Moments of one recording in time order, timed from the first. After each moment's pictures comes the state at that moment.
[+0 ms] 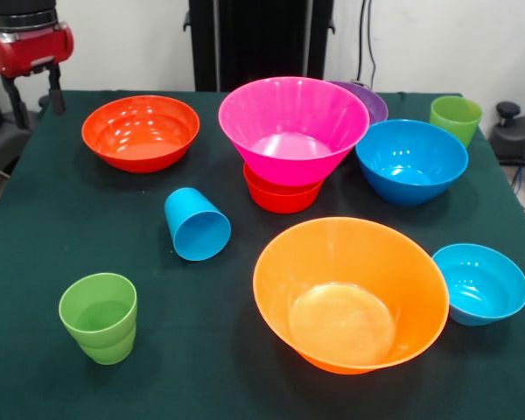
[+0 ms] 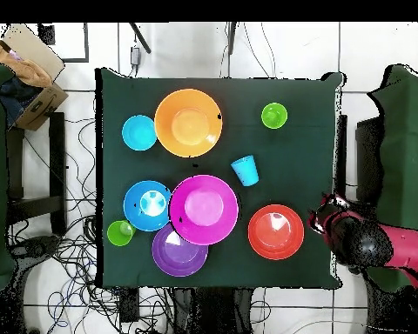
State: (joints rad) arm -1.25 -0.69 0.68 1.85 -0.75 0.55 0.58
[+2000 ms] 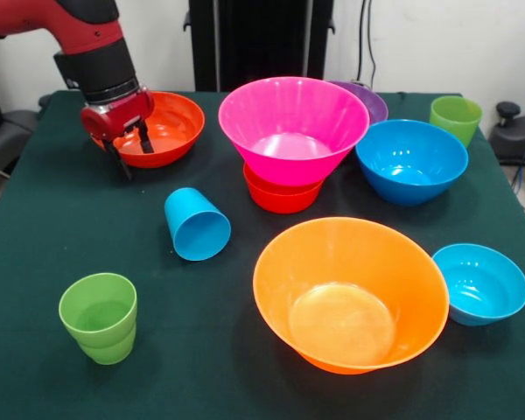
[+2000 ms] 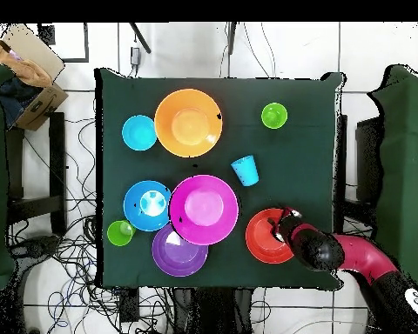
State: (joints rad) arm -1.30 -0.35 0.65 1.85 -0.86 0.40 0.58
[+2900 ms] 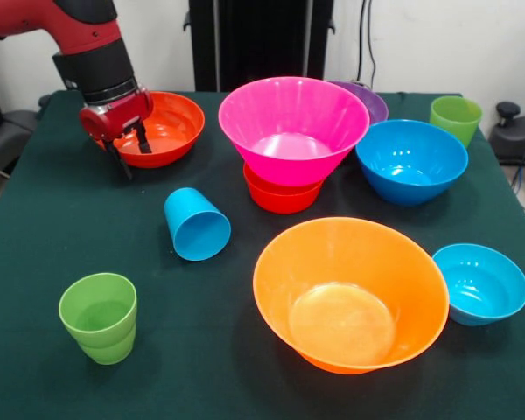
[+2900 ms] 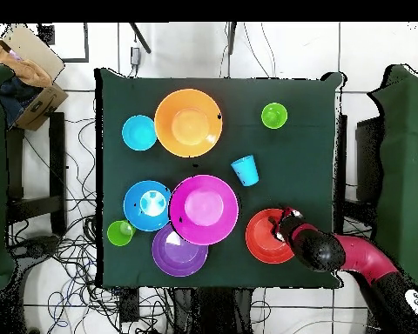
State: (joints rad) arm -1.31 -0.34 0.66 1.85 -0.86 0.40 0.58
